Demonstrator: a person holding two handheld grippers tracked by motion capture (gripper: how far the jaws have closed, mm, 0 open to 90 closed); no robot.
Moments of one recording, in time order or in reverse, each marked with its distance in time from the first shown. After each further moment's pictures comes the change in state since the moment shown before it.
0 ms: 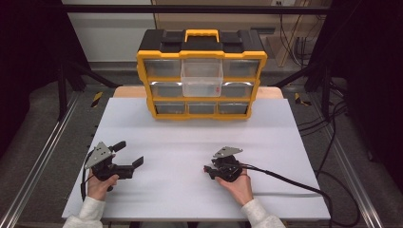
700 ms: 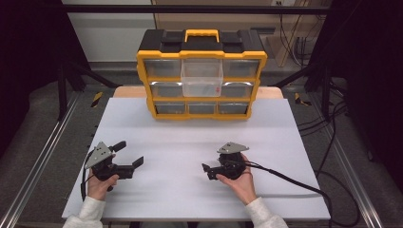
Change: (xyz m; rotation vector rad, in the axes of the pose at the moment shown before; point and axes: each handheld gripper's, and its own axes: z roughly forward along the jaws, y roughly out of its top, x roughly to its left) left arm 0.000 0.000 0.000 0.001 -0.003 0.000; right arm -0.002 0.011 -0.018 -0.099 -0.034 0.006
